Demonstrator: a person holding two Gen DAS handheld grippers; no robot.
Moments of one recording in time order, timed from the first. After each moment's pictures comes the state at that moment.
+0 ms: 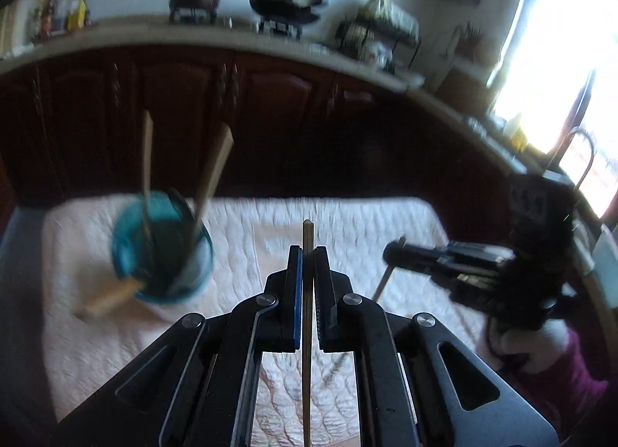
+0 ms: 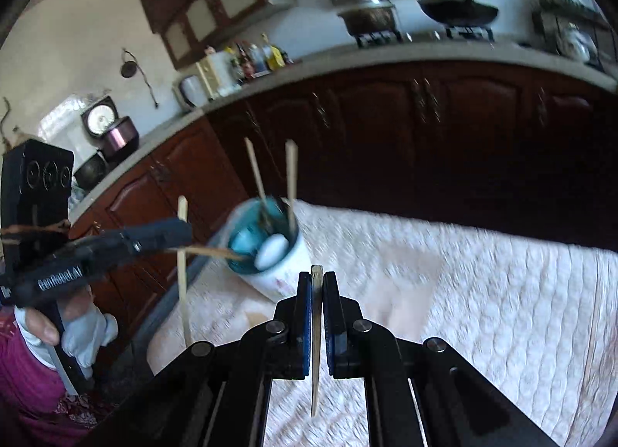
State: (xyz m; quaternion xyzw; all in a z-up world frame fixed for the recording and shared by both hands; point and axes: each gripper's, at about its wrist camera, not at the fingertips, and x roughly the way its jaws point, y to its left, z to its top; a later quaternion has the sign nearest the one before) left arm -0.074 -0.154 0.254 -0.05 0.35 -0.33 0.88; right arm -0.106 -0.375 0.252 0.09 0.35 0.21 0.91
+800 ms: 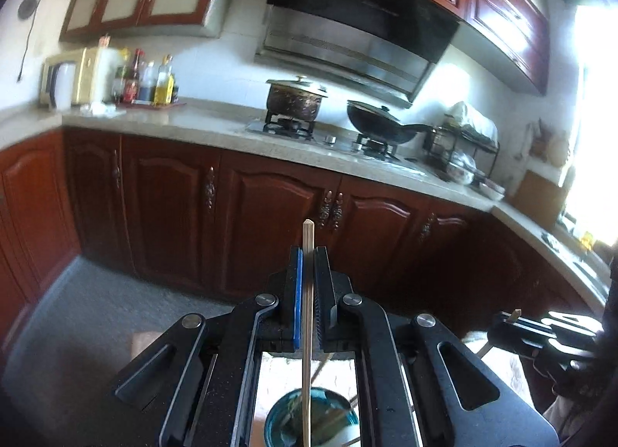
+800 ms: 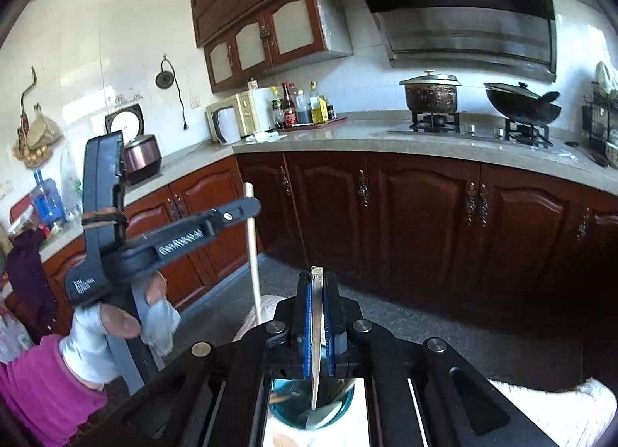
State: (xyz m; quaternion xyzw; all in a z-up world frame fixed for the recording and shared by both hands) left arm 0.081 -0.043 0.305 -0.10 0.21 -0.18 0.96; right arm 0.007 -0.253 0.334 0.02 0.26 0.24 0.93
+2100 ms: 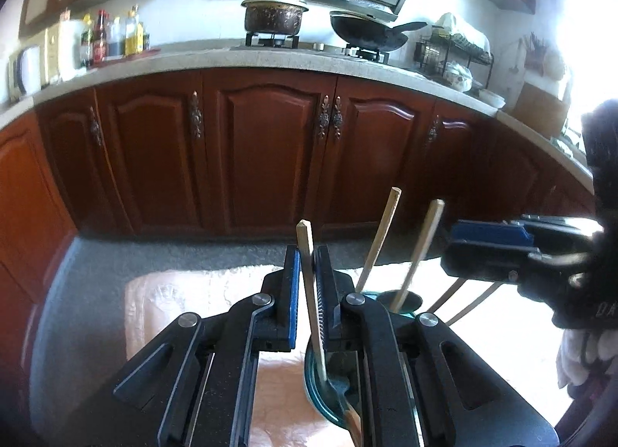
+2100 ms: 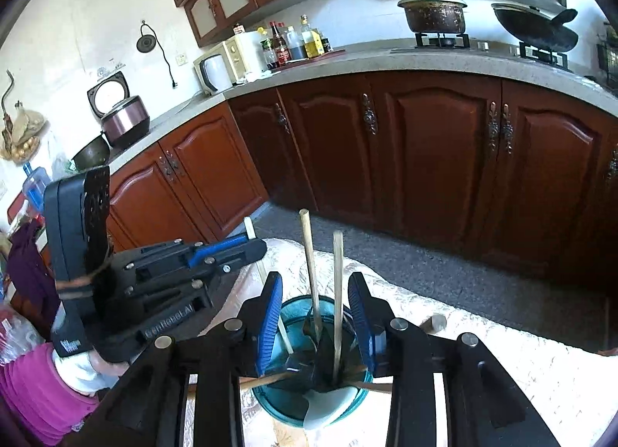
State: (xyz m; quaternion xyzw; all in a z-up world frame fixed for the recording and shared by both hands) left arm 0.081 -0.061 0.197 0.00 0.32 -0.21 0.92; right arm 0.051 -0.247 0.231 0.05 0.37 0.25 0.89
